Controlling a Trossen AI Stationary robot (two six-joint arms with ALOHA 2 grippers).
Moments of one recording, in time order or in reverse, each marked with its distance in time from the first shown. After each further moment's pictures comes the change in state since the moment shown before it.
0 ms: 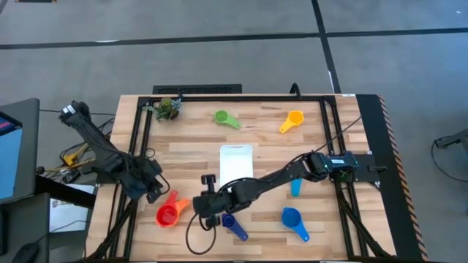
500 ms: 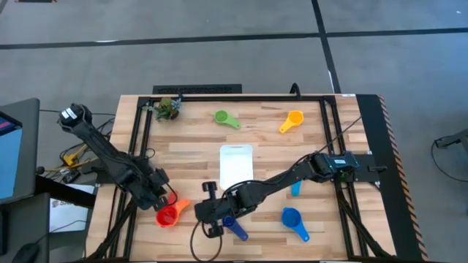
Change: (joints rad) left arm 0.001 0.258 -0.011 0.239 0.010 0.059; right arm 0.043 -0.051 0.001 -0.038 -0.063 0.074
